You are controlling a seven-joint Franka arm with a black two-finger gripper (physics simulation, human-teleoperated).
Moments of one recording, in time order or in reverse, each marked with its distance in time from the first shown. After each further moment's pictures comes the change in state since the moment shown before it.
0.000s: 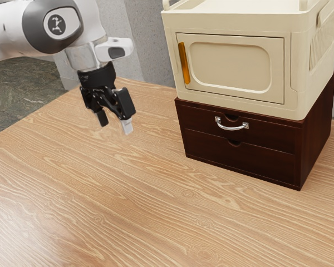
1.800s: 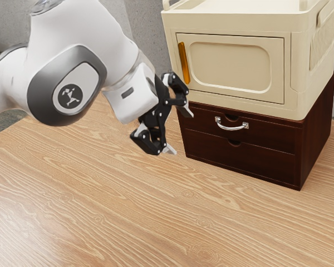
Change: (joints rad) arm -0.006 -0.349 -0.288 -0.500 -0.022 0.693 1.198
